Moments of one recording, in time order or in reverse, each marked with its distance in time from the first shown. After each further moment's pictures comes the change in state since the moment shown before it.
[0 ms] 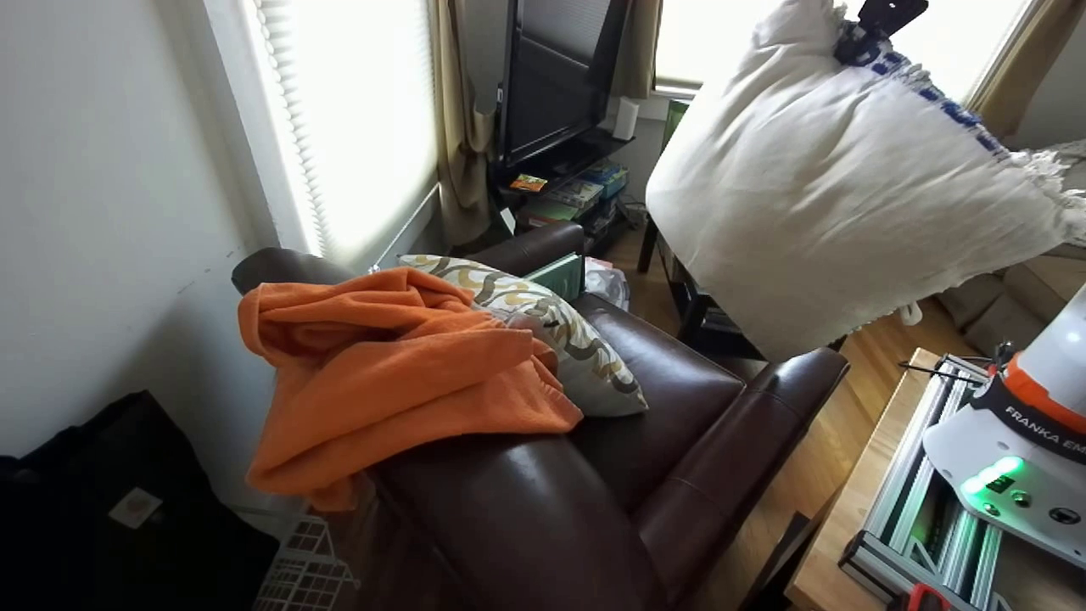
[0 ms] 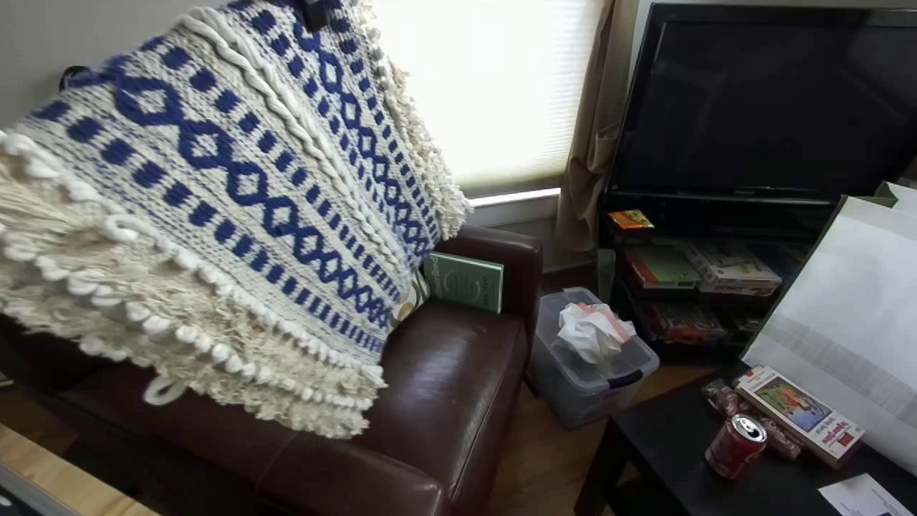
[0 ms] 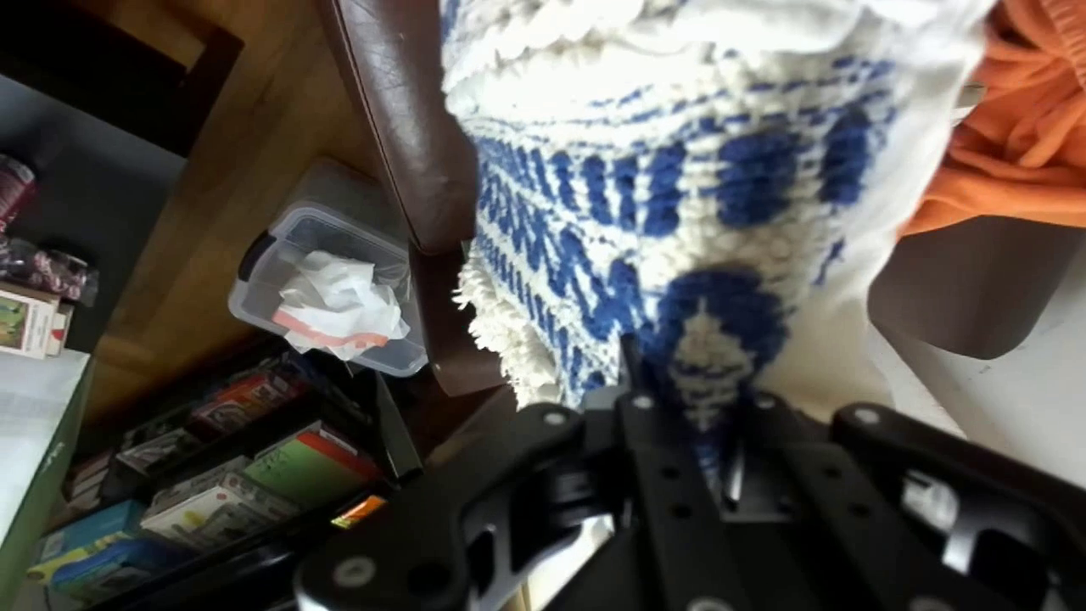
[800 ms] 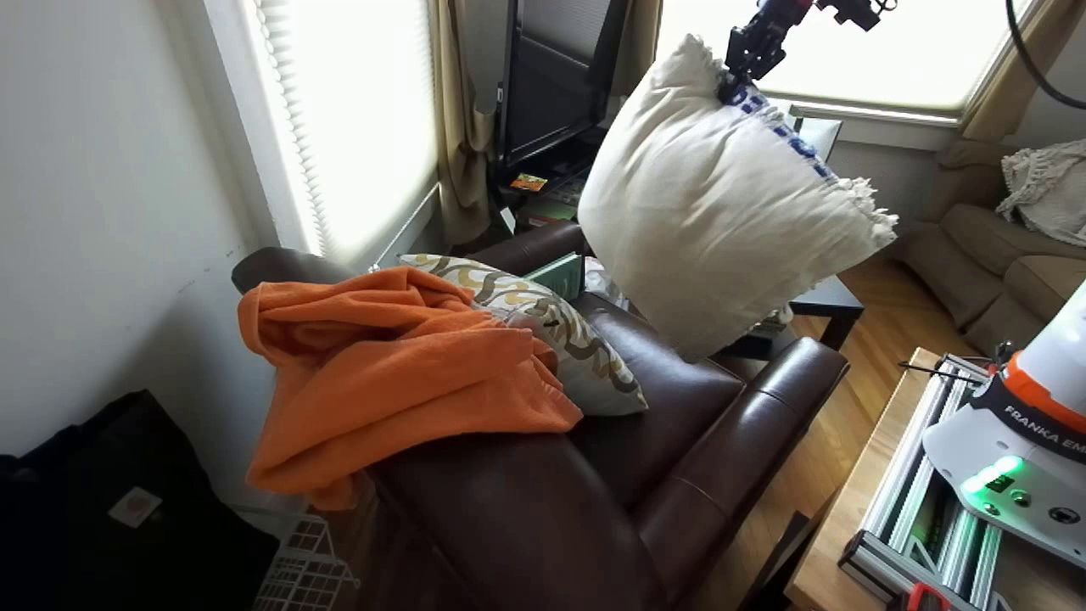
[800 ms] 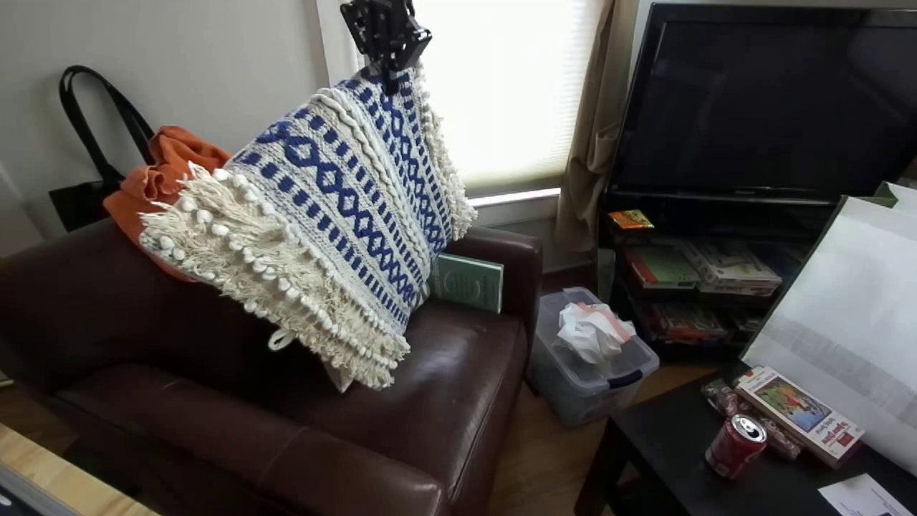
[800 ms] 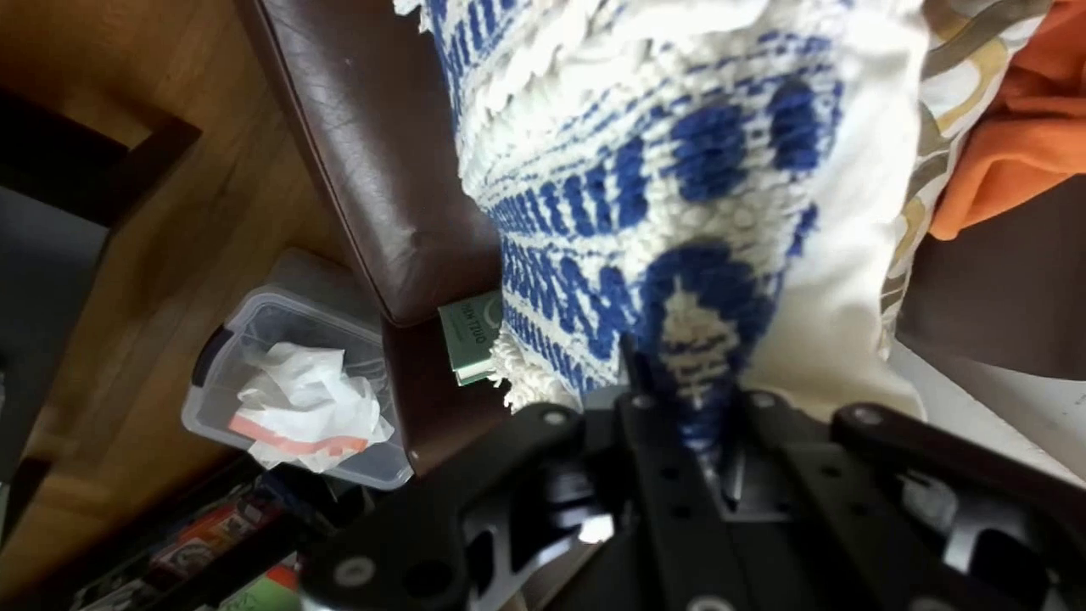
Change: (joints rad) arm 0.036 0.609 0.043 0.352 0.168 0.047 0.019
